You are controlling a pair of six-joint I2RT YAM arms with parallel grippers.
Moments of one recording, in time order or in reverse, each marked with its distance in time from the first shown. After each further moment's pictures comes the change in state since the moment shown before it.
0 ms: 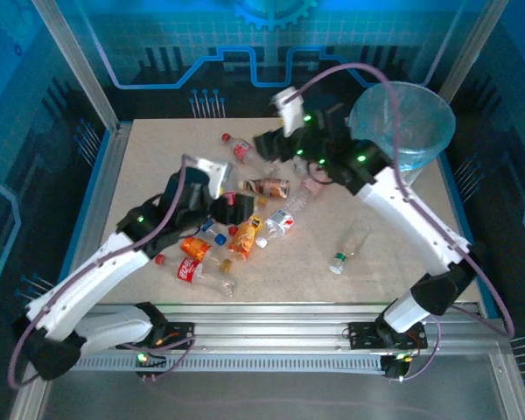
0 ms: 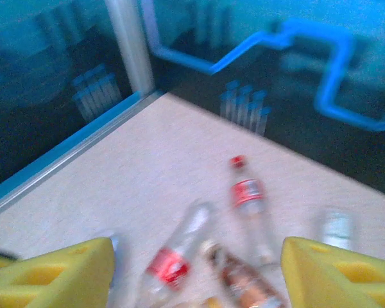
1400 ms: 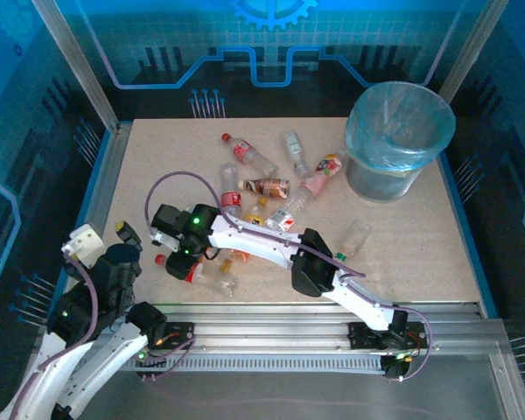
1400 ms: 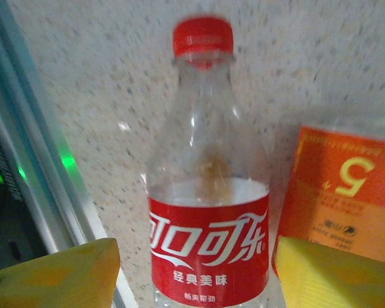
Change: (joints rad) left arm 0.153 -0.708 -0.329 -0.425 -0.976 -0.287; right arm 0.487 0.919 0.635 -0.515 -0.093 0.026
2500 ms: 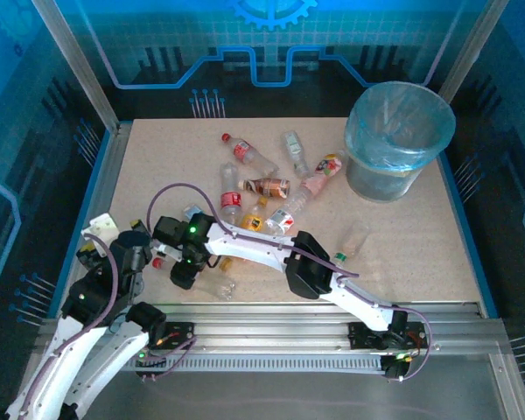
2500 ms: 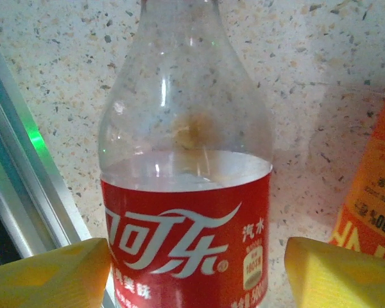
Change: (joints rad) left arm 0.090 0.108 -0.021 0.060 0.131 0.081; right arm 0.018 0.031 -0.040 0.001 0.015 0.005
